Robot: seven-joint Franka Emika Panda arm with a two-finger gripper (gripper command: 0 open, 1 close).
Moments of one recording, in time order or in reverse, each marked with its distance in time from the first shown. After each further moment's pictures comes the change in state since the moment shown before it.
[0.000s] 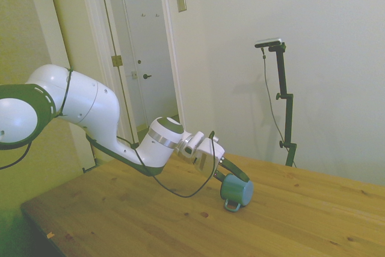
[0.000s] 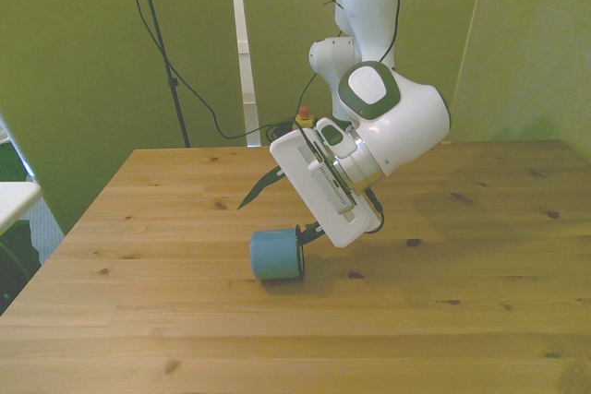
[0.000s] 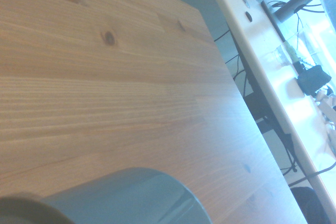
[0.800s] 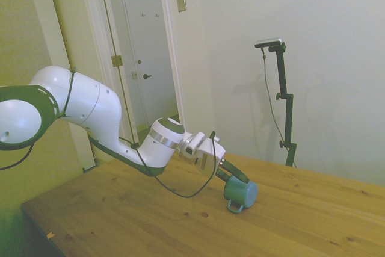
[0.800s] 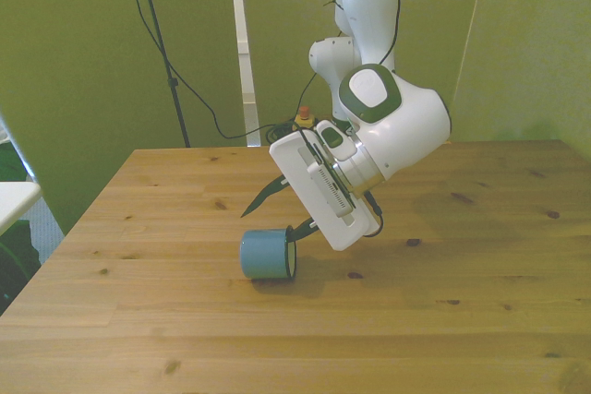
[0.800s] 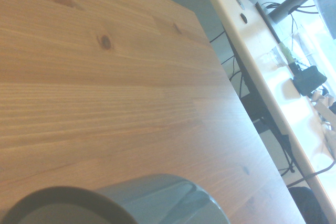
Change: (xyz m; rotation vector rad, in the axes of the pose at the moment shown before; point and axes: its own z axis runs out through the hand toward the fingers) arm 0.000 -0.003 0.002 -0.005 0.006 0.006
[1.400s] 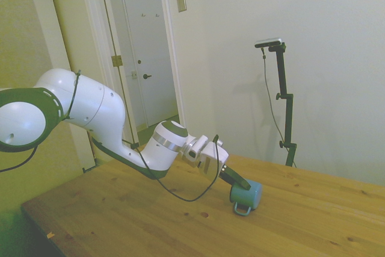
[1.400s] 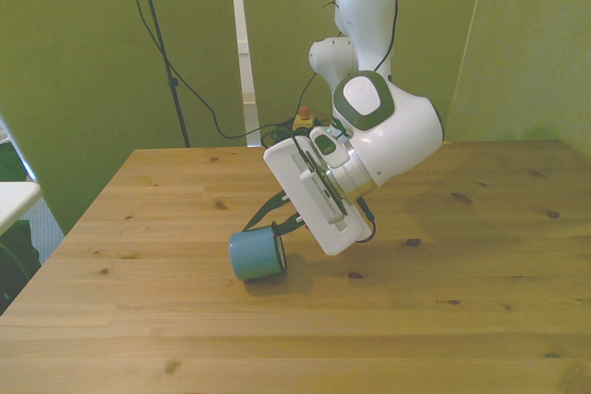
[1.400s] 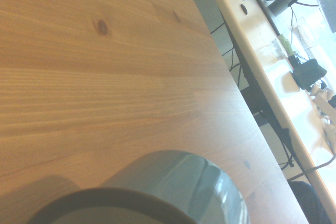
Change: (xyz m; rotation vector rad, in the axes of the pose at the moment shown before) arm -0.002 0.000 0.013 -0.019 -0.003 0.000
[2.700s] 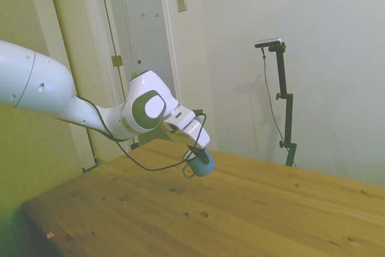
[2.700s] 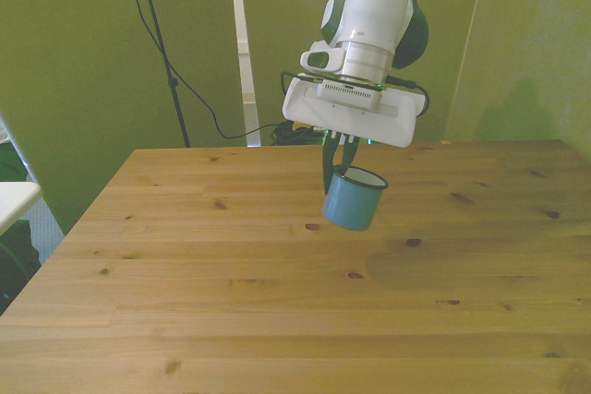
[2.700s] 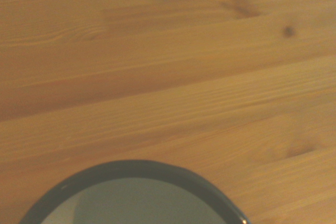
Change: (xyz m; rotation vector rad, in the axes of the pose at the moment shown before) arm 0.063 0.073 -0.106 0.536 -0.697 0.087
